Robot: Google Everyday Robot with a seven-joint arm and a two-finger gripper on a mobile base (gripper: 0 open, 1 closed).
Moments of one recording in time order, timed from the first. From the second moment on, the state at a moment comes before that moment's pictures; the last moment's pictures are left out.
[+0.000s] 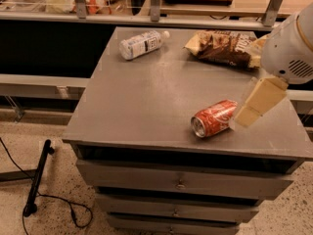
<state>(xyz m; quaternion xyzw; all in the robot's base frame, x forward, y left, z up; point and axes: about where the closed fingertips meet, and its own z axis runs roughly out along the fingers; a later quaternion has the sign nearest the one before) 0.453 -0.177 0.961 -0.55 0.79 0.03 0.26</state>
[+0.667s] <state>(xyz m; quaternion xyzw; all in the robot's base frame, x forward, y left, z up) 0.460 -0.149 0.943 -0.45 0.81 0.09 0.36</state>
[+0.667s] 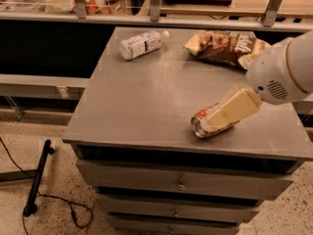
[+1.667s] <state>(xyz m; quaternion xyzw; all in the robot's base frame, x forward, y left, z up) 0.445 -0.139 0.908 -0.33 0.83 0.13 0.43</state>
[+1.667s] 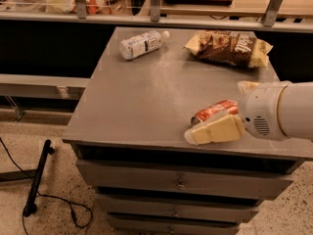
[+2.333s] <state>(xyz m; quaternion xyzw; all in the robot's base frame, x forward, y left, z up) 0.457 -0.116 0.903 -0.32 0.82 0.15 0.45</state>
